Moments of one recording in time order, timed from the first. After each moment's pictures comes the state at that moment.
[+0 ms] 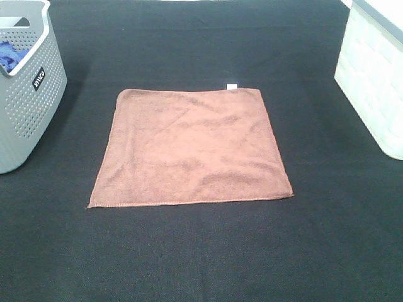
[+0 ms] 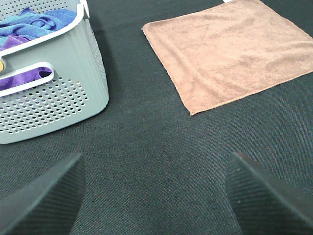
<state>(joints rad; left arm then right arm) -0.02 0.00 -0.50 -0.19 1.06 0.27 -0.02 -0.01 -0.51 0.07 1.07 -0.06</state>
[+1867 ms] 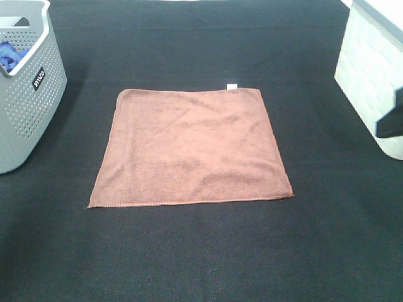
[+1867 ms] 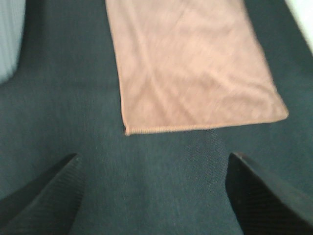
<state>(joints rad) -0.02 0.87 -0.52 -0.64 0.60 0.28 -0.02 1.12 -0.68 0.28 0.56 -0.06</state>
